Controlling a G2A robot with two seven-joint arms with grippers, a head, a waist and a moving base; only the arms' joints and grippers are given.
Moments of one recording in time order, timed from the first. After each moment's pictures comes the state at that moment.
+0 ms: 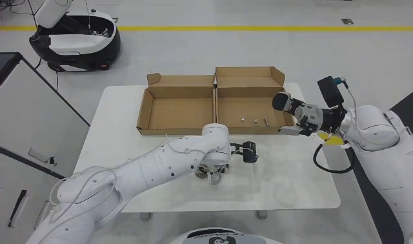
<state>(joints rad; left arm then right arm) 0.68 -1.37 -0.24 -1.44 0.87 -0.44 -1.32 -1.32 -0.77 1.40 -1.67 0.09 -1.01 0.81</state>
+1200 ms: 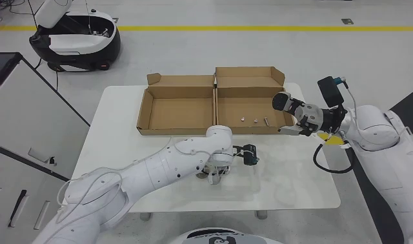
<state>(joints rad) 0.70 -1.42 -0.24 -1.37 0.89 -0.47 -1.35 -1.32 -0.77 1.40 -1.67 0.09 -1.01 0.81</state>
